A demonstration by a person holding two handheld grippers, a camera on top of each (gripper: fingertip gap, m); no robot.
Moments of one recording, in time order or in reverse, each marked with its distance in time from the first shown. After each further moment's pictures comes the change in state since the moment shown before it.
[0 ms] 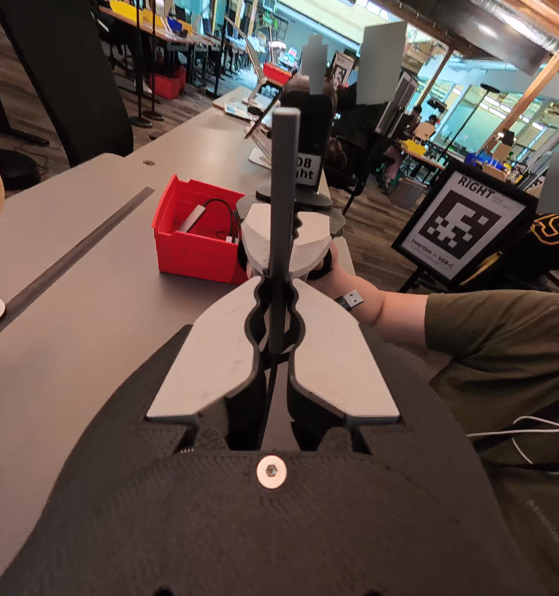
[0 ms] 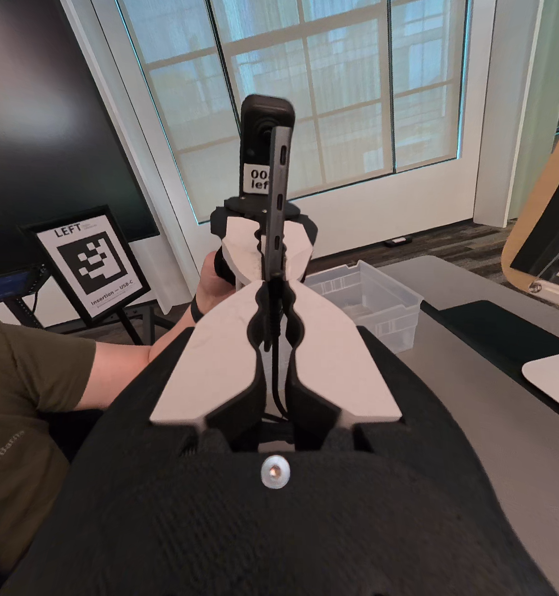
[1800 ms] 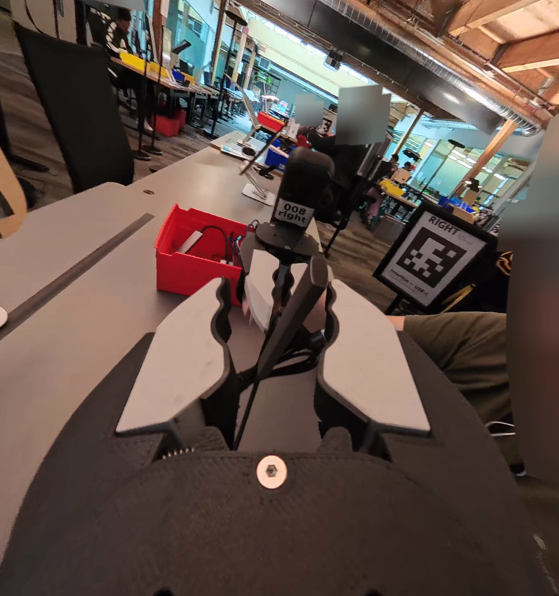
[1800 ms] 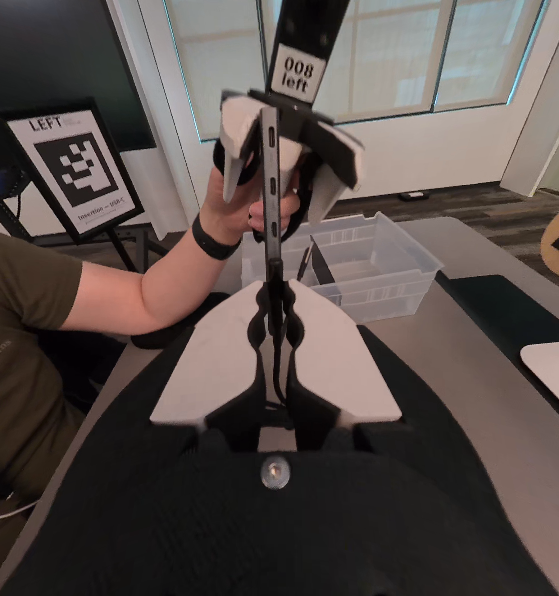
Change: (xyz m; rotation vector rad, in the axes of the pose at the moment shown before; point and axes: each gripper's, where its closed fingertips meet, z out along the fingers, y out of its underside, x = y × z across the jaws) left arm 0.001 -0.019 -0.031 0.113 0.031 -0.045; right arm -0.008 0.042 0.008 -0.231 -0.061 -0.123
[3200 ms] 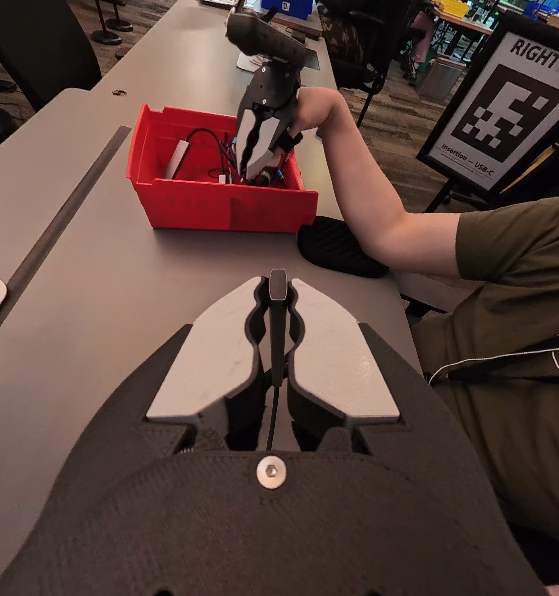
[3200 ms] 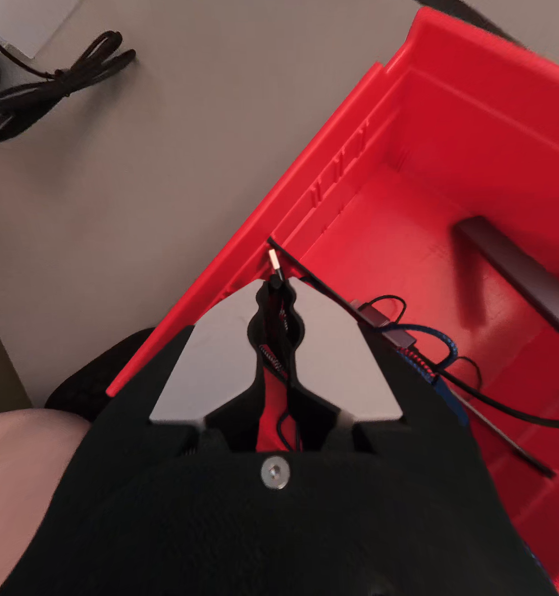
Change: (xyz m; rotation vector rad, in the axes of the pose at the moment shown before) left arm 0.004 0.061 0.038 -0.369 -0.036 0.179; right arm 0.054 0.158 -0.295 -0.682 0.517 0.379
